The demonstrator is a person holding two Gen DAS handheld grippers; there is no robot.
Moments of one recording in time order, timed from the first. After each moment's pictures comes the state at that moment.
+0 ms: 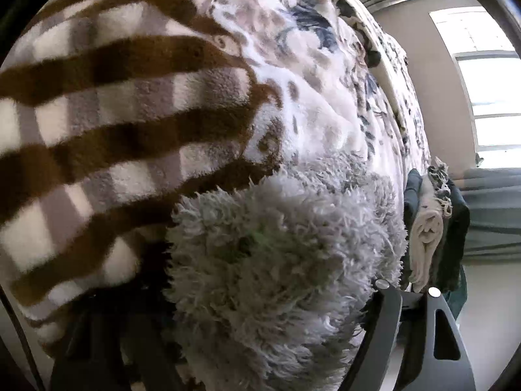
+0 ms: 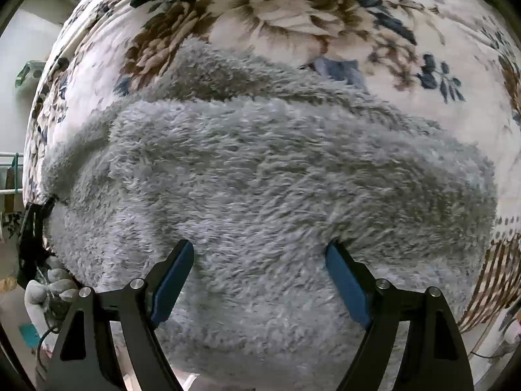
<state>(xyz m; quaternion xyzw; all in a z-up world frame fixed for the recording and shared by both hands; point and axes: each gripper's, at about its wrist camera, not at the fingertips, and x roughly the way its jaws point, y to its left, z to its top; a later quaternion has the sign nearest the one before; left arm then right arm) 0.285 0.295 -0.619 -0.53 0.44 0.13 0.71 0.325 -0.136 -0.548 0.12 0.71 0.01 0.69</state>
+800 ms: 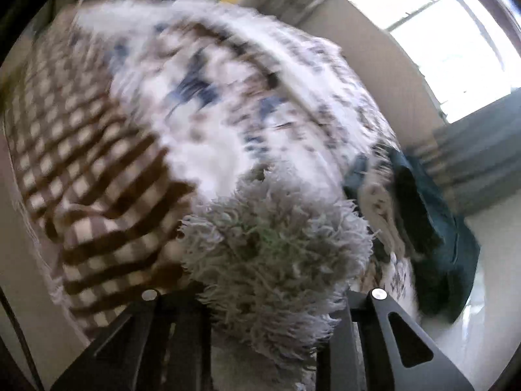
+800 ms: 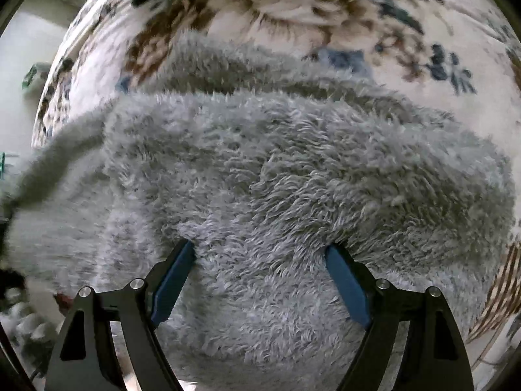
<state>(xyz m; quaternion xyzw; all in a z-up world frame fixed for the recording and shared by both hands) 0.275 0.232 -0.471 -0.39 0.39 0.09 0.83 0.324 -0.138 -0.572 0.13 0.72 0.03 0.68</state>
